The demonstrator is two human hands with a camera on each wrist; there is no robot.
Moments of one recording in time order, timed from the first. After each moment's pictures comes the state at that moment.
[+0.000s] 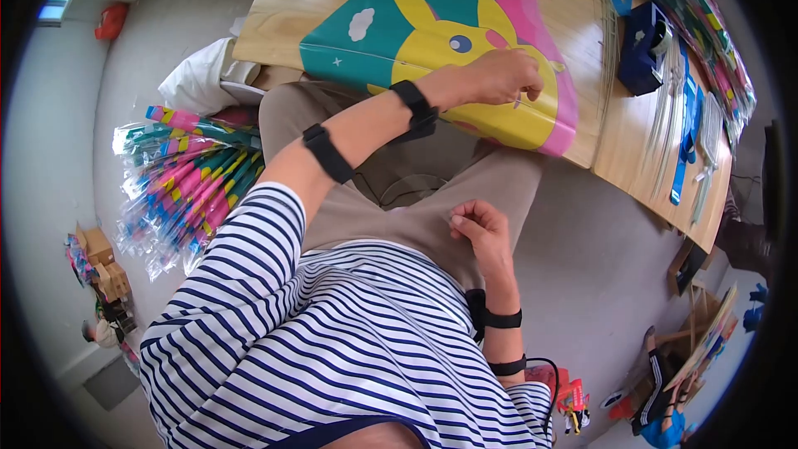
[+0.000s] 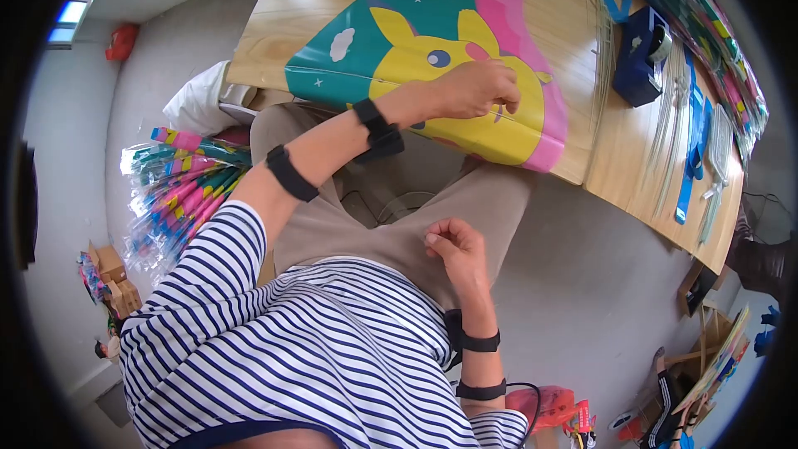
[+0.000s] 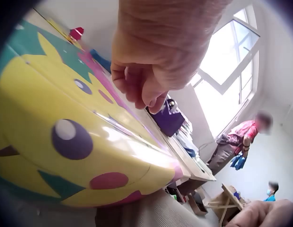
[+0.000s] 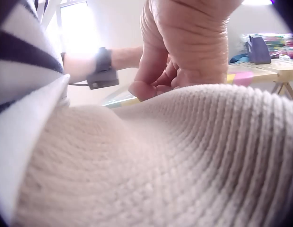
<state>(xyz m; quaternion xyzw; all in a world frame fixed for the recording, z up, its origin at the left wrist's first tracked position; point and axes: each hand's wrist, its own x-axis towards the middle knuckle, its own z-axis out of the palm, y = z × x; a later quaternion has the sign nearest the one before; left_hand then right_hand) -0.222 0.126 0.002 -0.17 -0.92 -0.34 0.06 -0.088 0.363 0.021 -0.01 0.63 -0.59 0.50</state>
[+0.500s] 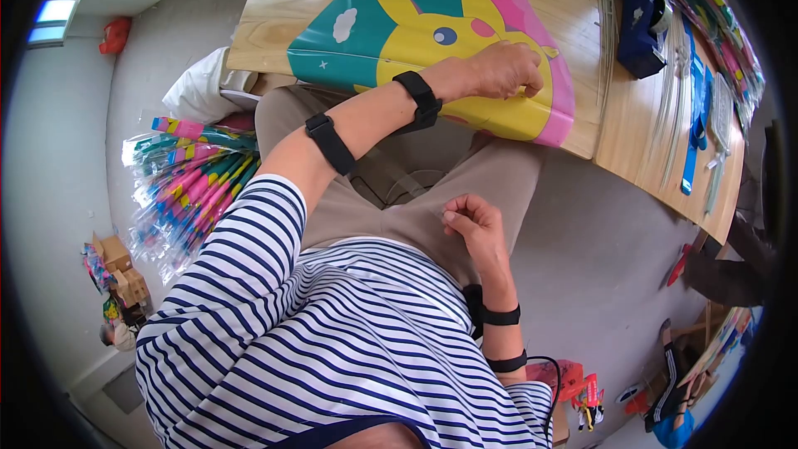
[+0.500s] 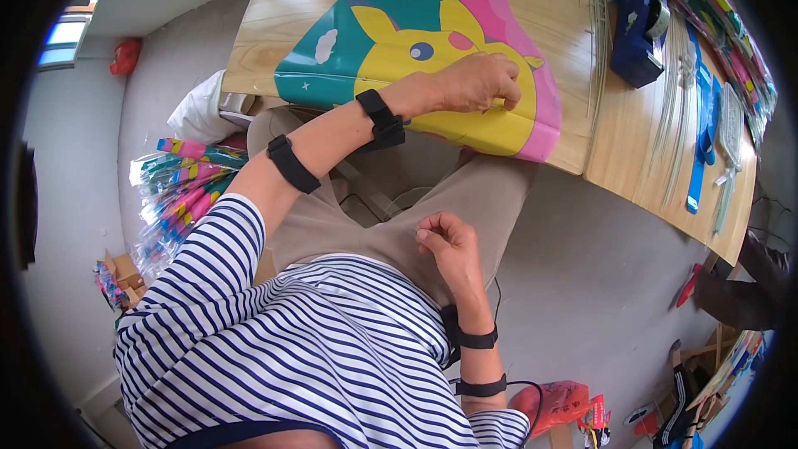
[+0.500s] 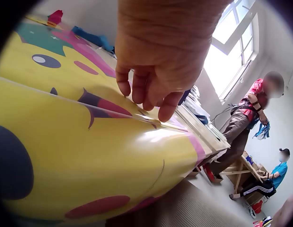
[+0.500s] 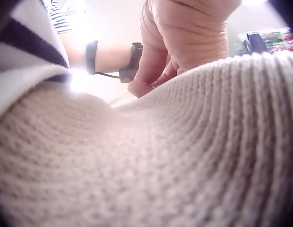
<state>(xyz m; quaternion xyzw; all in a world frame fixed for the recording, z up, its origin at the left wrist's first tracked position) -0.247 0.142 -0.010 -0.21 -0.94 -0.28 0.02 -0.094 0.366 0.009 -0.03 0.62 -0.61 0.50</state>
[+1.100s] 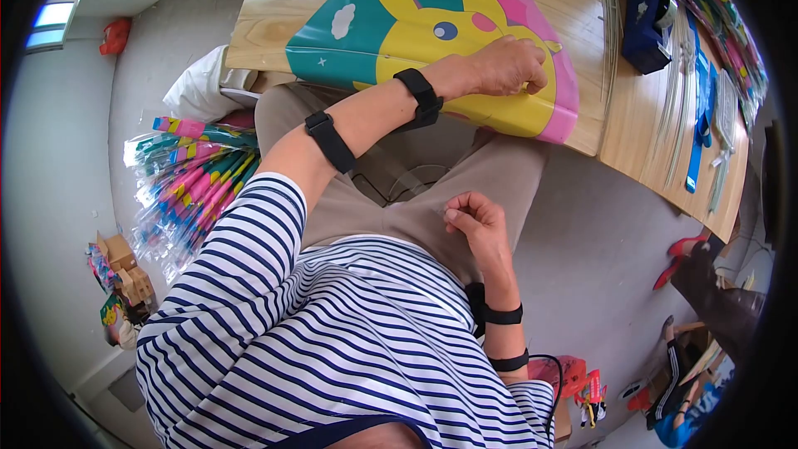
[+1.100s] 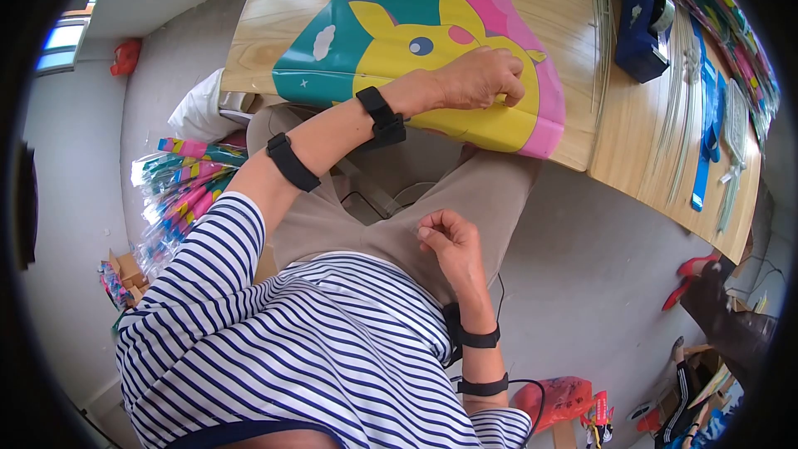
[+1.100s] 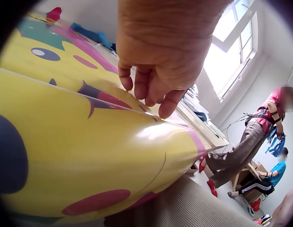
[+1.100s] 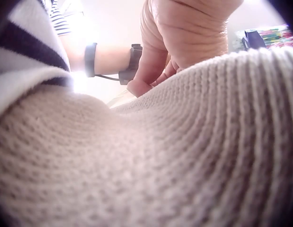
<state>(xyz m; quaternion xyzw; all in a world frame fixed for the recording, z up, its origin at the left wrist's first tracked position) -0.247 0.144 -0.015 -0.21 -0.94 -0.27 0.02 -0.097 0.366 0.012 -0.02 0.61 -0.60 0.51</state>
